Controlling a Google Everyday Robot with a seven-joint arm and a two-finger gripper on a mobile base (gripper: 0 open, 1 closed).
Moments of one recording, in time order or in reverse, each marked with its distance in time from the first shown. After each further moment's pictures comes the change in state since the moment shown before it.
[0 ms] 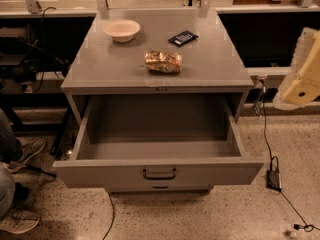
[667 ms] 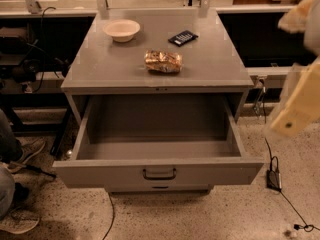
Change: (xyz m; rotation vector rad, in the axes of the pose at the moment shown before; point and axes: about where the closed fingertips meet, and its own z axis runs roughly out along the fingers) arm 0.019 0.034 0.029 -0.114 0.013 0.148
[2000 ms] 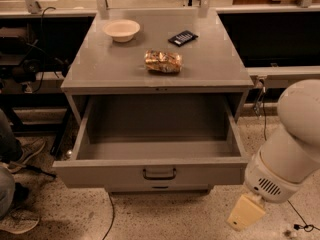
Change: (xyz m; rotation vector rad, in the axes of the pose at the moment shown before) arm 0.103 0.172 0.208 -0.546 0.223 0.411
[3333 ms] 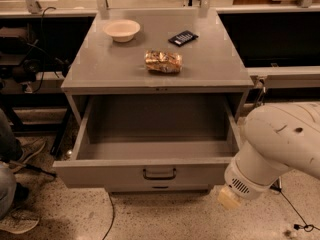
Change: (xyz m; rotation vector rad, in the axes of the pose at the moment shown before) arm -0.025 -0.038 0.052 0.141 0.000 0.100
